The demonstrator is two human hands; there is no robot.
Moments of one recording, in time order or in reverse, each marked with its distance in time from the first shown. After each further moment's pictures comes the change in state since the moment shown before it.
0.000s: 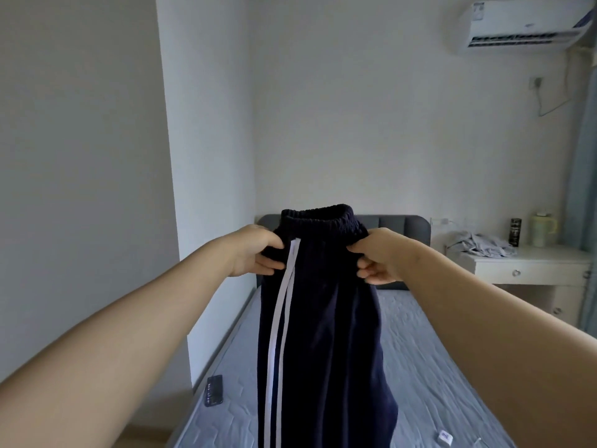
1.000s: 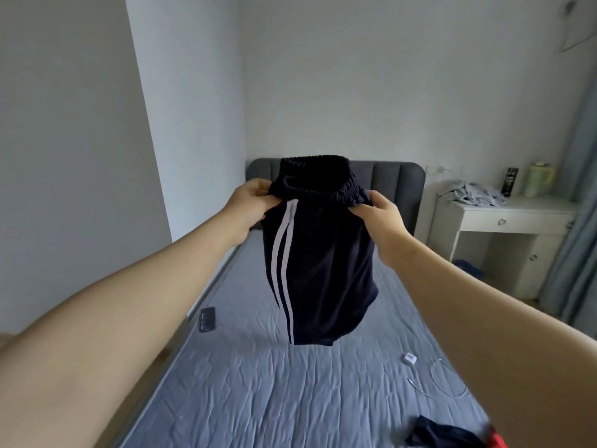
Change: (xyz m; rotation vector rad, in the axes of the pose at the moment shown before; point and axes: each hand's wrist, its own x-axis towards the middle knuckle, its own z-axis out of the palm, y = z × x) left_hand 0.012 -0.040 0.067 -0.065 0.143 0.285; right_hand 0.019 0.086 -0.010 0.318 0.206 -0.250
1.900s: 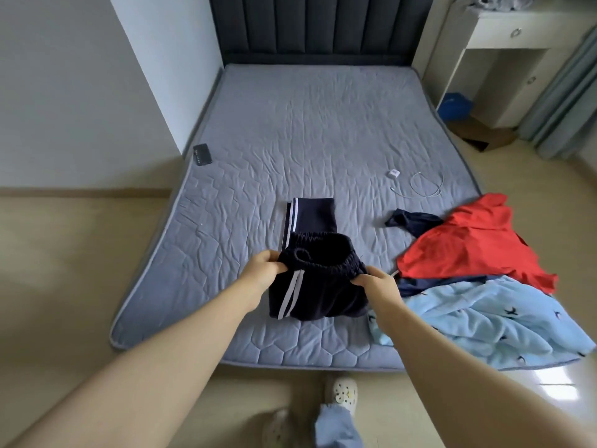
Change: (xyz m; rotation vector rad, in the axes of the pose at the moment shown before) left_hand -0.347 -0.279 0.014 0.041 -0.184 -0.792; right_hand -0.378 0.265 0.018 -0.044 0.084 0.815
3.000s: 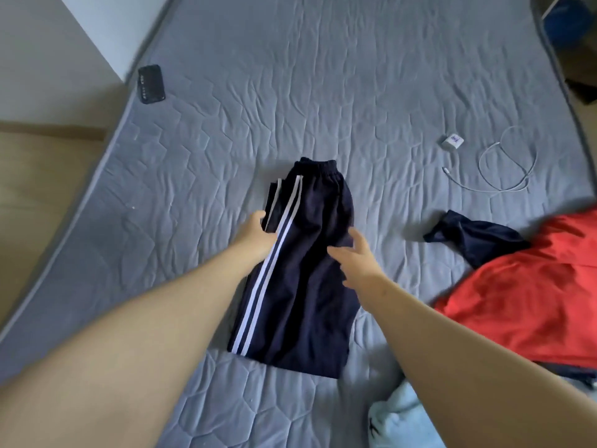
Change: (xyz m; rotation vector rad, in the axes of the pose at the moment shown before) left_hand 0.377 -0.007 0.092 0.366 0.171 -0.114; right_hand 0.364 -0.013 0.050 -0.143 -0.303 0.181
